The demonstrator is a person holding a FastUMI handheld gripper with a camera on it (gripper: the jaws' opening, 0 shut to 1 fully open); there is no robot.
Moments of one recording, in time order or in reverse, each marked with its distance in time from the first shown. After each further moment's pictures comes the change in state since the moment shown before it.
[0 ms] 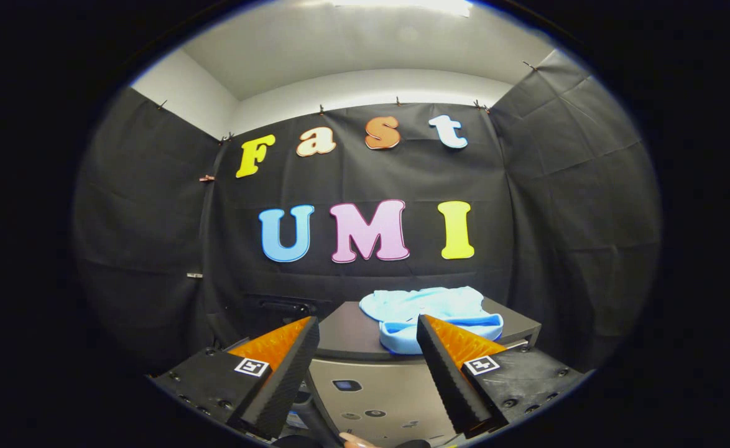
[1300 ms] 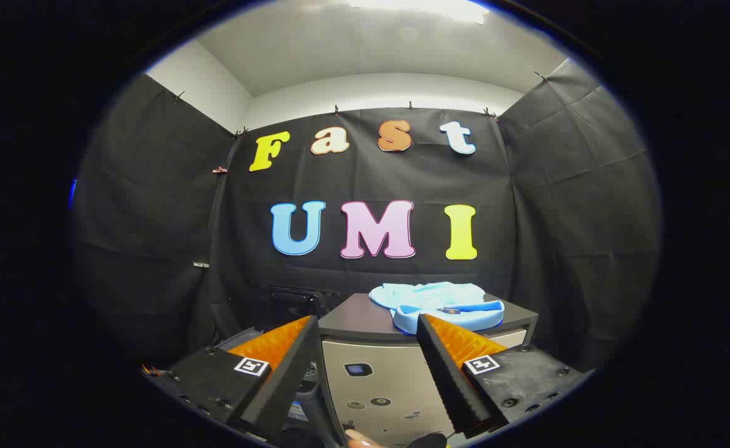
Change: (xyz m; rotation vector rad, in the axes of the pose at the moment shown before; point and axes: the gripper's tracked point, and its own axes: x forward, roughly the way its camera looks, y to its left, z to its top) arm -0.062 0.040 -0.025 -0.058 -0.029 0.043
